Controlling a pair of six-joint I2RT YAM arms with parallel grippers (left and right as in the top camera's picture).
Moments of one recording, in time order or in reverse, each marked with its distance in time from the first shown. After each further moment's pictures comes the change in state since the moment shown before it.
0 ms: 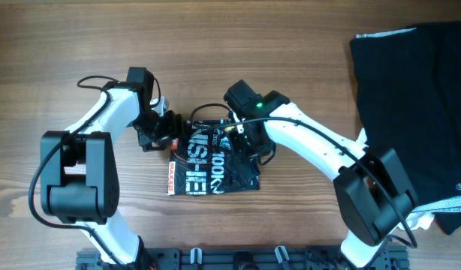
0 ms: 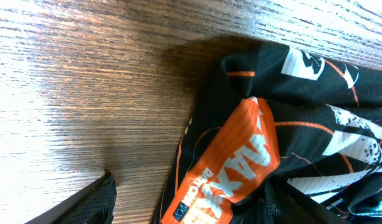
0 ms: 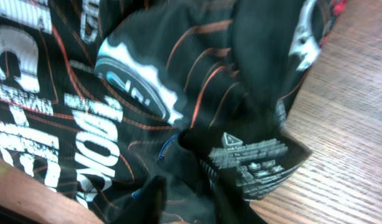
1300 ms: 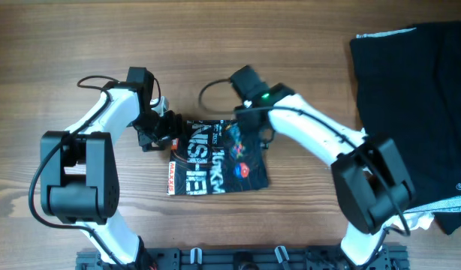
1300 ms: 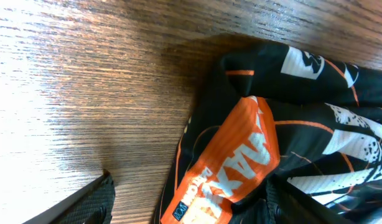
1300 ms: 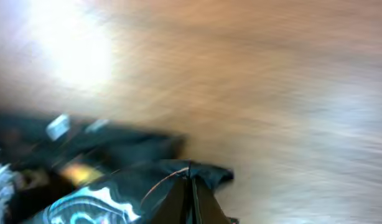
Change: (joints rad) left arm -0.001 -0.001 0.000 0.000 0.000 0.000; right arm -0.112 0.050 0.027 0.248 0.298 0.044
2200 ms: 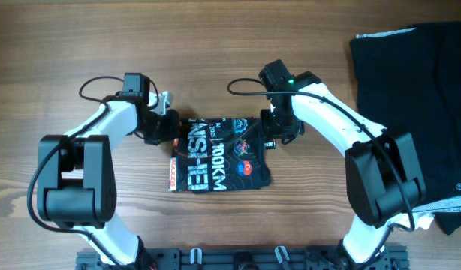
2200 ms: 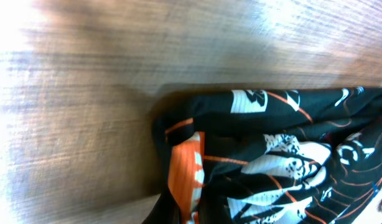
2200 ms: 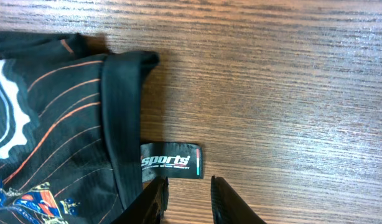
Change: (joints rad) left arm 0.026 -0.029 -0.133 0.313 0.140 0.079; right arm -0.120 0.000 0.000 -0.267 -0.155 -0.002
